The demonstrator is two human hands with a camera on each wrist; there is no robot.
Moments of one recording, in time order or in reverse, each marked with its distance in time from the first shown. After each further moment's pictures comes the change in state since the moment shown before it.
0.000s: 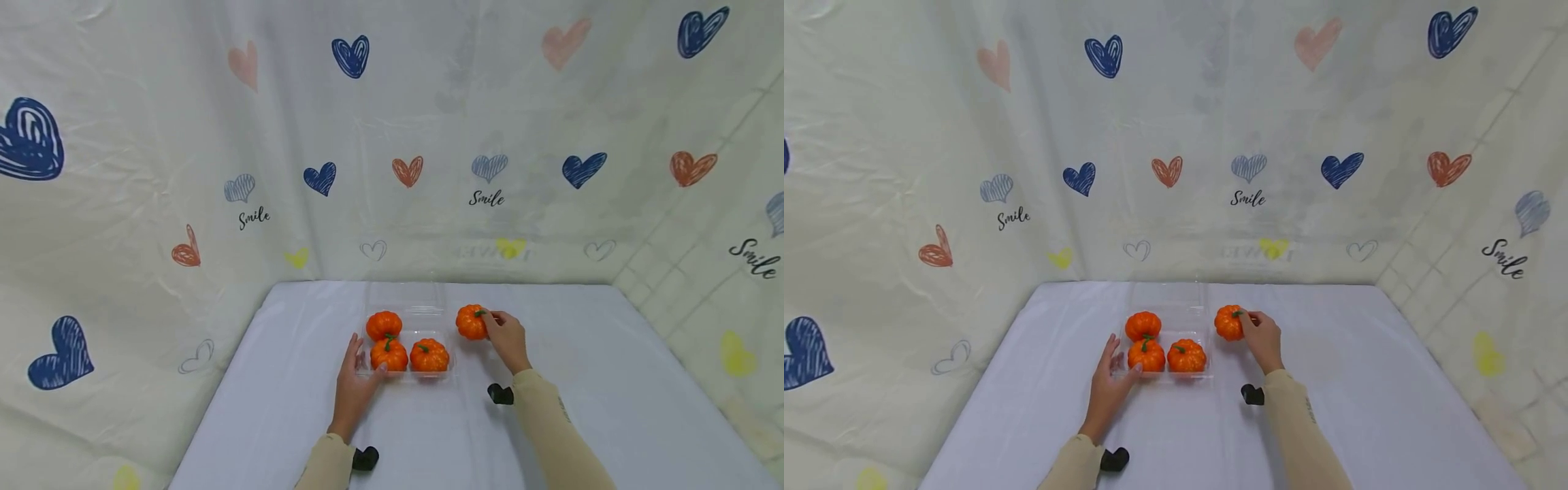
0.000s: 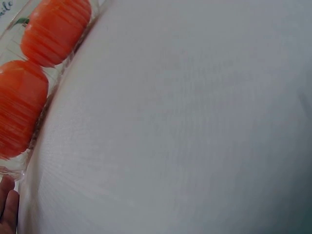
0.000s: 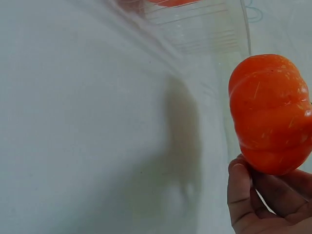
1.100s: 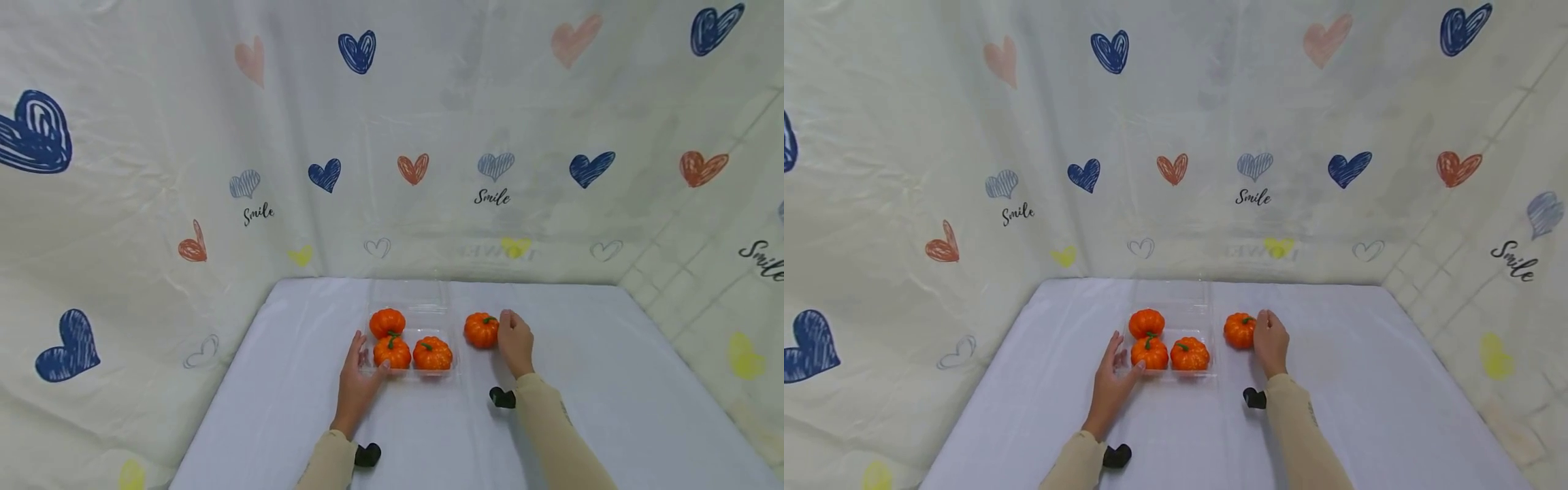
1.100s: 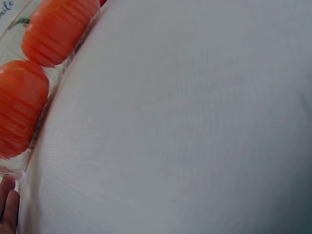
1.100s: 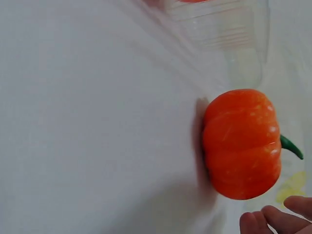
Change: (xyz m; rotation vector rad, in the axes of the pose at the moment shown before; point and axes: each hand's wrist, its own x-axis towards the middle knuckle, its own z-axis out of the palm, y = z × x) left_hand 0.000 0.006 -0.002 -0.002 0.001 0.013; right_hand 0.000 0.015 0.003 0.047 0.105 0.029
